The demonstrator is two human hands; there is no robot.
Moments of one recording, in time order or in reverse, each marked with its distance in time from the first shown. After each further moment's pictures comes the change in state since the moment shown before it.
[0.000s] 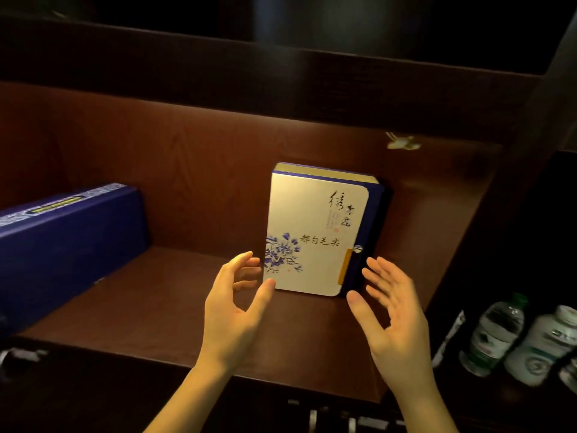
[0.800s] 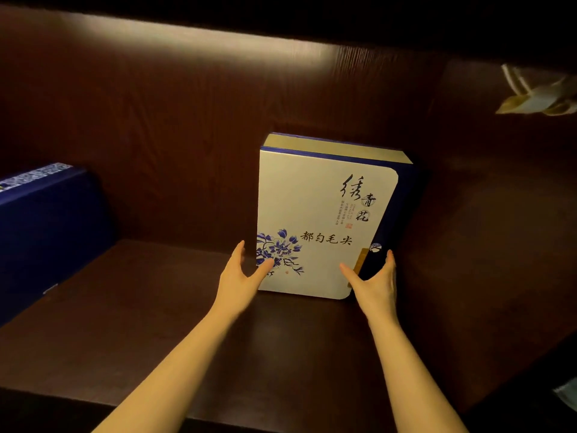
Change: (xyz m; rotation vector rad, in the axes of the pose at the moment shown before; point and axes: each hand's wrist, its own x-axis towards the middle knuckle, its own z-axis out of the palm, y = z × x) left_hand 0.115 -0.200 0.066 0.212 -0.236 -0.517; right_hand 0.138 0.227 0.069 -0.302 0.157 0.570
